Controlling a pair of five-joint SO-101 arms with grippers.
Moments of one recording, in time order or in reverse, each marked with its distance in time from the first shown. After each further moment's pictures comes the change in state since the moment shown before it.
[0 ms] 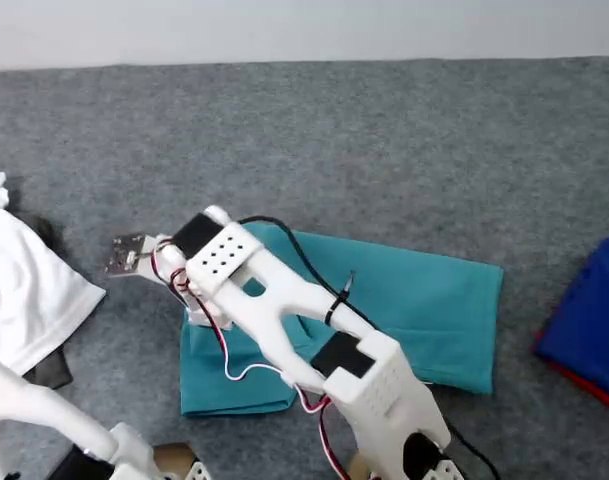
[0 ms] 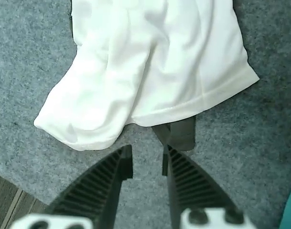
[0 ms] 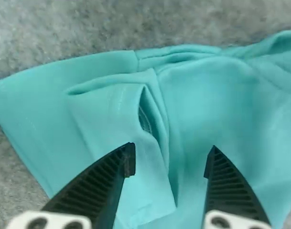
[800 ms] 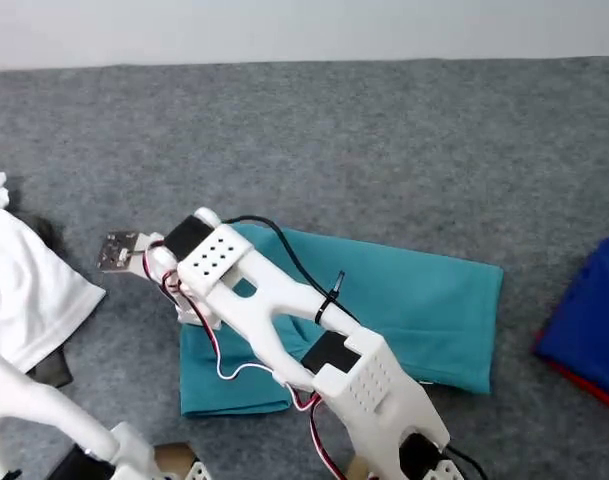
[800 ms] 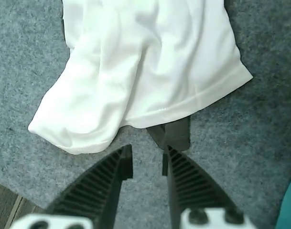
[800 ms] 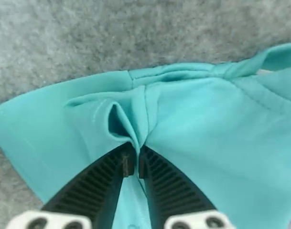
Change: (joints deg) left arm 2.3 0.0 0.8 0.0 0.0; right arm -1.0 3.7 -6.8 1.1 -3.7
